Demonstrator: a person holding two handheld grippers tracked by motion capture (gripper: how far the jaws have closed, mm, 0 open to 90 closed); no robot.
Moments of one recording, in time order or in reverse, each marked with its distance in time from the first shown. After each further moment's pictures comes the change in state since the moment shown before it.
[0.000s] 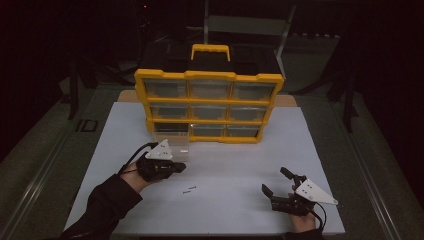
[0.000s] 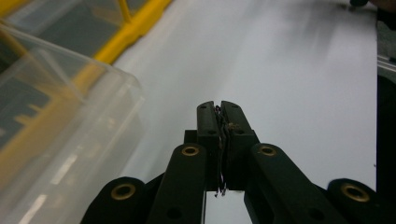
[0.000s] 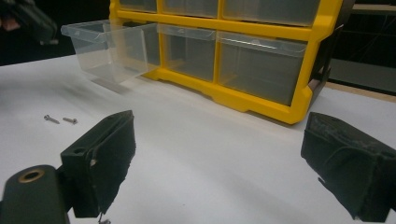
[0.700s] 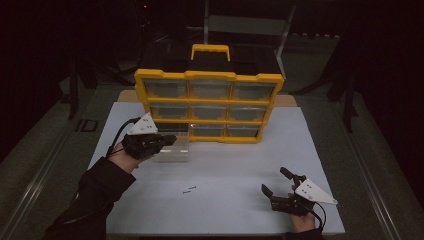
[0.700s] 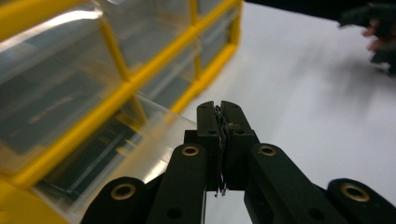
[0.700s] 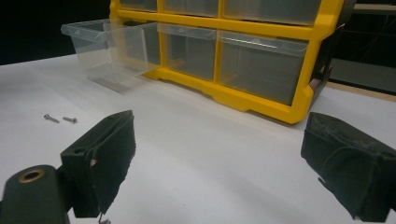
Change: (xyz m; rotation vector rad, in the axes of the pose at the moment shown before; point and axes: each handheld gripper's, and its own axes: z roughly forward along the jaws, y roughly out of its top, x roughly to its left) left arm 0.034 0.030 -0.043 -0.140 0.156 -0.056; right arm 0.000 -0.001 0.001 0.002 0.003 0.000
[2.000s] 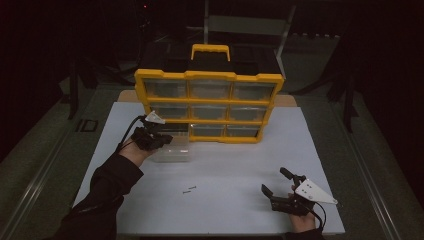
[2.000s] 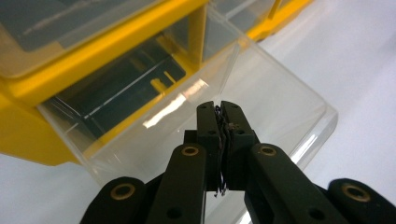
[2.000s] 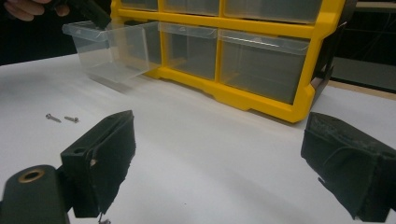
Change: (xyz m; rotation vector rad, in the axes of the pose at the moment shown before) left arm 0.034 -0.022 0.054 0.280 0.097 -0.224; right arm 0.000 0.000 0.000 0.004 0.005 0.004
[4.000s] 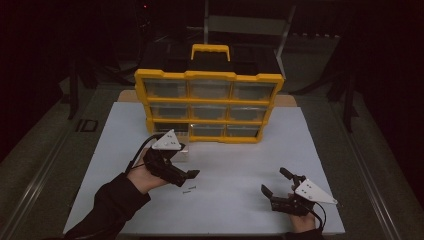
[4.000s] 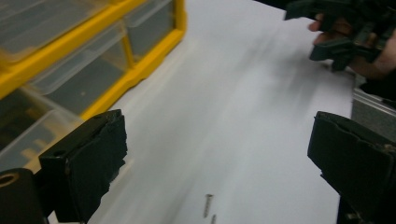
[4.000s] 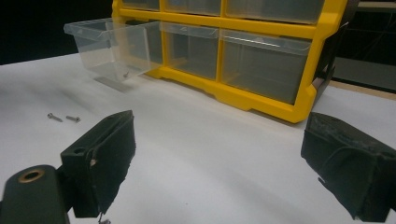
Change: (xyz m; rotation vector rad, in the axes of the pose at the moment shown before) left arm -0.096 -0.003 -0.038 -0.181 -0.238 0.218; right arm 0.001 0.001 0.000 0.001 0.004 -0.004
